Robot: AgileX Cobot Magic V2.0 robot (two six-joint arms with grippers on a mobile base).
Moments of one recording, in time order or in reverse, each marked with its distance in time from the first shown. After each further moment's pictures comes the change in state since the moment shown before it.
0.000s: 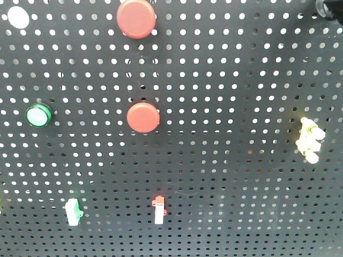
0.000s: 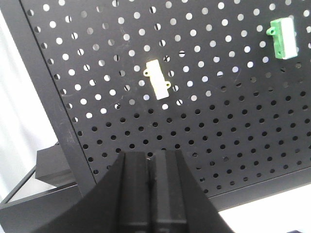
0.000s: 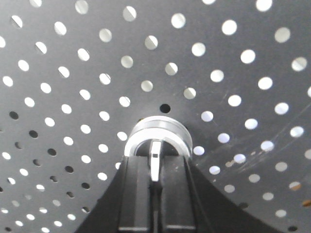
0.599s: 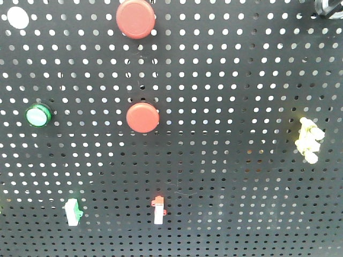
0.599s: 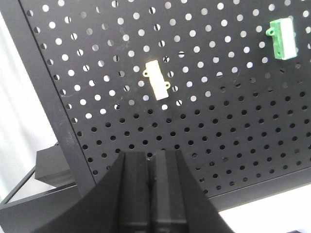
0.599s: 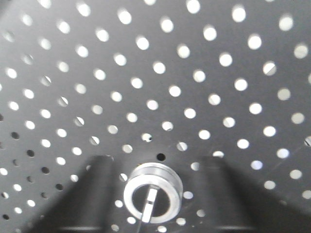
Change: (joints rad) left arm 0.000 0.000 0.000 0.000 0.000 0.000; right arm -0.003 -0.035 -0.008 -0.081 -0.015 -0.006
